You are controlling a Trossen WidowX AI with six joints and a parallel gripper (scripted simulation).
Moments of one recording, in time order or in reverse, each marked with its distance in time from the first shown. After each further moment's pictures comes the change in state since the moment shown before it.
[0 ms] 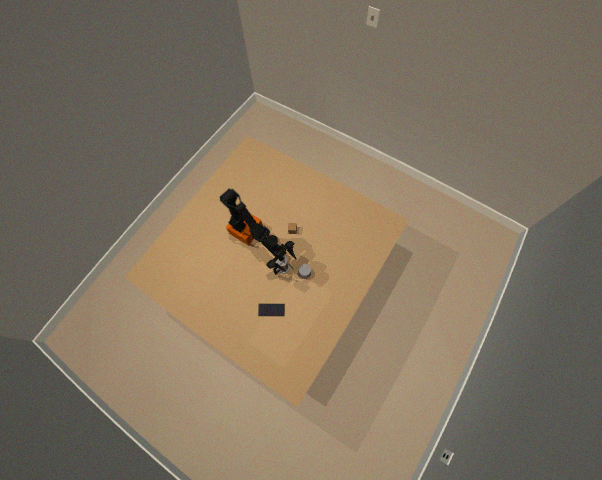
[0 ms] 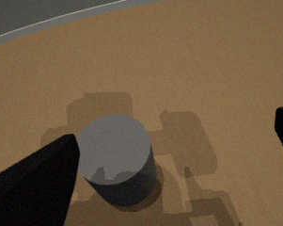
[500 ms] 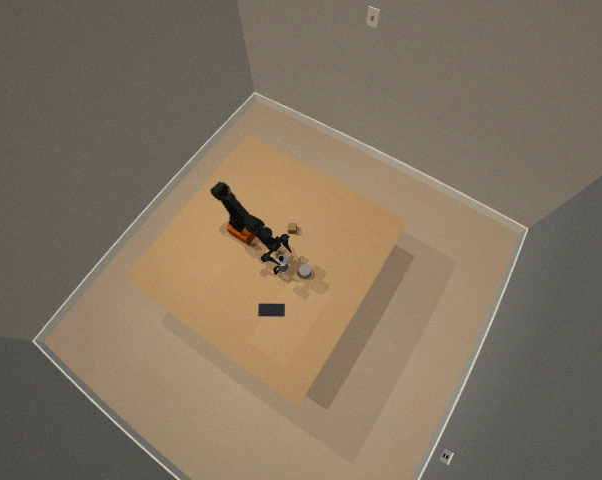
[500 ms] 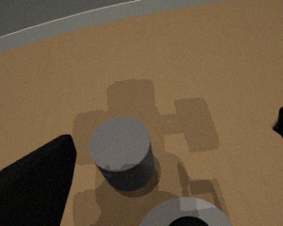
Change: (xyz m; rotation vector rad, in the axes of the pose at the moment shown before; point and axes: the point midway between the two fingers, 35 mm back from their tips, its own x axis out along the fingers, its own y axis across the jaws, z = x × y) arm -0.053 -0.001 0.030 -0.010 0.009 -0.006
